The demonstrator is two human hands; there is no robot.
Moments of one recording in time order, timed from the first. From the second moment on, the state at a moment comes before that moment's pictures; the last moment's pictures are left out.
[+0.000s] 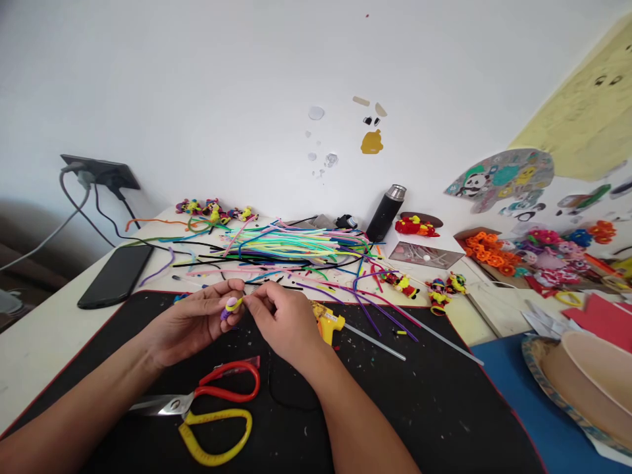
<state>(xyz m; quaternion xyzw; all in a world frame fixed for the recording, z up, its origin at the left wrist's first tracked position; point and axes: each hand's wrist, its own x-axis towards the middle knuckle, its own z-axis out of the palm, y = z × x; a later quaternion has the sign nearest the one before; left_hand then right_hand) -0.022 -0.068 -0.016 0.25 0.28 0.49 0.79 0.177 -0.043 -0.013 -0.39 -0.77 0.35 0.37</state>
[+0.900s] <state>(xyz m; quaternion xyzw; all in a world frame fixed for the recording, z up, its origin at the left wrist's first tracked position) -0.024 -0.068 -0.016 0.26 0.29 0.48 0.79 0.178 -0.043 -0.010 -0.31 -0.68 0.56 0.34</state>
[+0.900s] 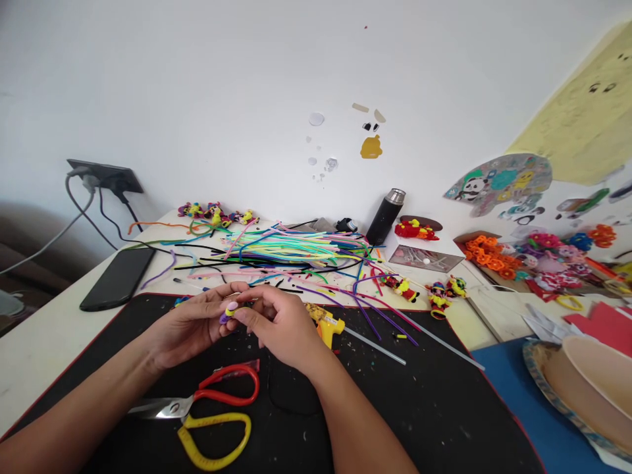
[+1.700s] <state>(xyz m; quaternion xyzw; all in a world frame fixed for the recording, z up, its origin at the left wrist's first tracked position) -0.028 -0.068 -0.020 0.26 0.29 0.45 0.80 0.178 -0.045 -0.010 -0.29 -0.64 0.63 0.32</state>
